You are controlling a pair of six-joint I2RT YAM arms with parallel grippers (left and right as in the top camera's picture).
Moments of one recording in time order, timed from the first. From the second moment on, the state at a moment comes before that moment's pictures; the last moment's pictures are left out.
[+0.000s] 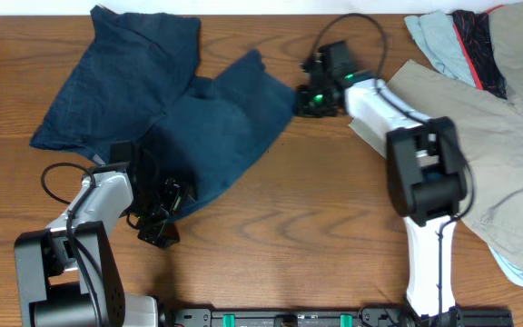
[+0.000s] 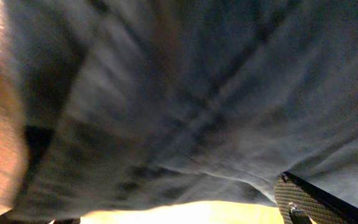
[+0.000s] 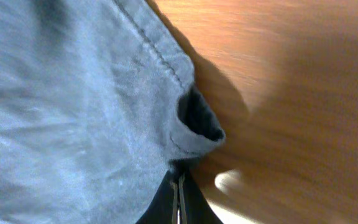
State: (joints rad) left arm 0.14 1.61 0.75 -0.78 0.41 -0.99; right arm 0.27 2.31 1.69 -0.54 -0.40 0.31
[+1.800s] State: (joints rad) left arm 0.44 1.64 0.87 -0.84 0.37 -0.88; right arm 0.36 2.19 1.69 -0.92 -0.27 0.26
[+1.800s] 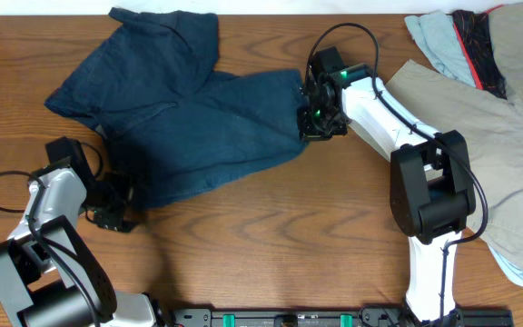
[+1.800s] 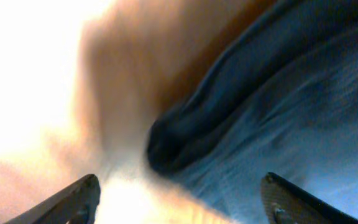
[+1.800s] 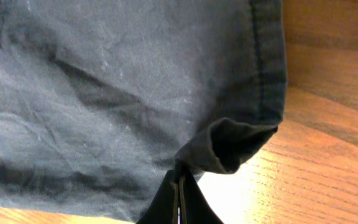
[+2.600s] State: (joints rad) left arm 0.28 1.64 0.87 -0.71 0.19 -0.95; right arm 0.36 2.19 1.69 -0.90 -0.23 0.26
